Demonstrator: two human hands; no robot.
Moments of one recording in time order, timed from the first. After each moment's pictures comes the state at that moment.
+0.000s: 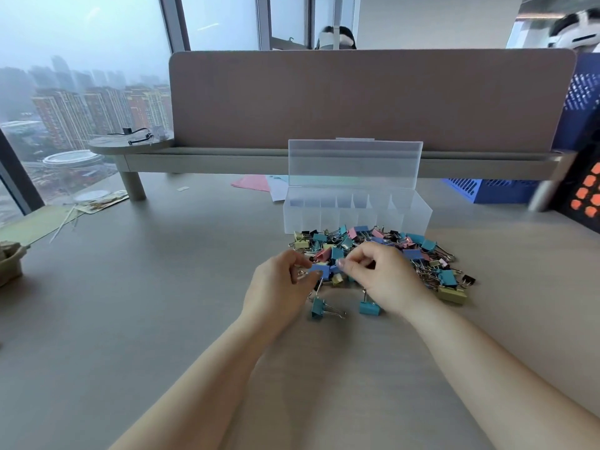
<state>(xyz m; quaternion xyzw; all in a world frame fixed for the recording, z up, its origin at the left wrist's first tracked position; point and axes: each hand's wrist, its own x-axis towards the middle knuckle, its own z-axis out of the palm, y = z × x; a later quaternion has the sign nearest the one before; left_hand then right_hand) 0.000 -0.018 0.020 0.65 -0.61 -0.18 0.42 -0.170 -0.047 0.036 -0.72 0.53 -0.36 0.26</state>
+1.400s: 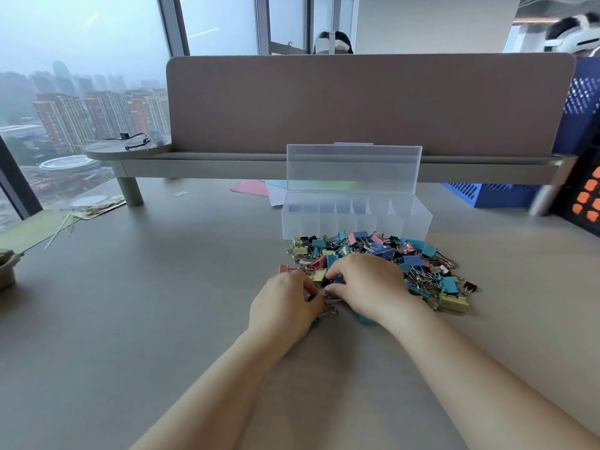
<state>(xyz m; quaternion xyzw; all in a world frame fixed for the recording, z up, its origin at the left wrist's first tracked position) -0.010 -0.024 0.011 0.69 -0.65 -0.09 0.30 -0.150 -0.060 0.040 -0.83 0.55 -0.12 0.00</state>
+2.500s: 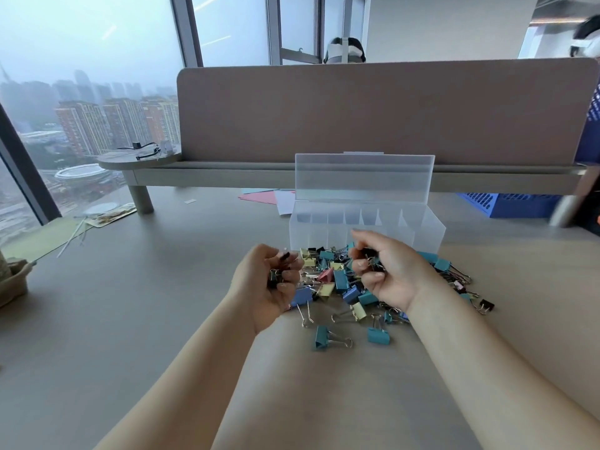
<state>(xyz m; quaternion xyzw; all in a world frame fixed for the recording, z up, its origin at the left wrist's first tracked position) 0.018 -0.044 0.058 0.42 -0.17 -0.67 0.59 -0.162 -0.089 0.066 -0.37 0.40 -0.44 0.71</state>
